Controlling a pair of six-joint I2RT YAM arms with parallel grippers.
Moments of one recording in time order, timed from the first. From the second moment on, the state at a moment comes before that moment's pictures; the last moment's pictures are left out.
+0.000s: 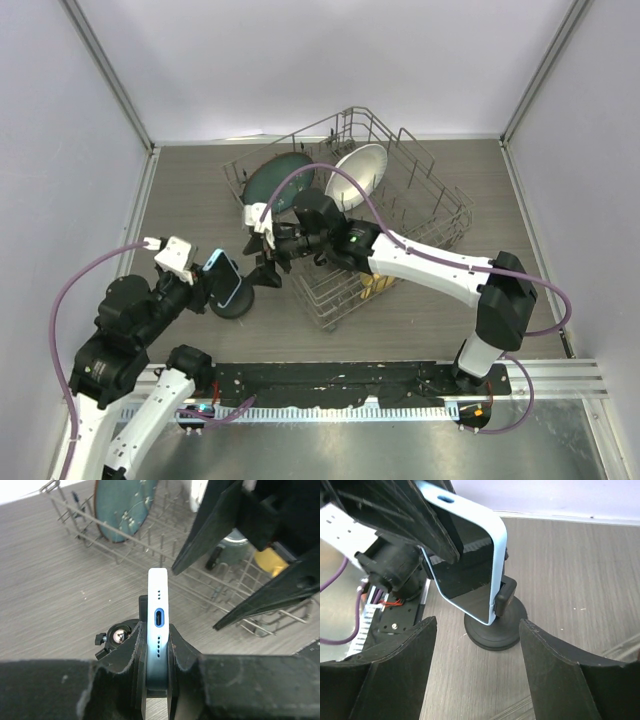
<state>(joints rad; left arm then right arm) -0.39 0.38 0.90 -0.82 0.06 -0.02 1.02 1.67 1.40 -0.03 -0.59 -0.21</state>
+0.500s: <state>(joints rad) -0.39 0.37 1.00 -0.84 0.36 0.00 1.01 1.70 1.42 -0.09 -0.80 -0.25</state>
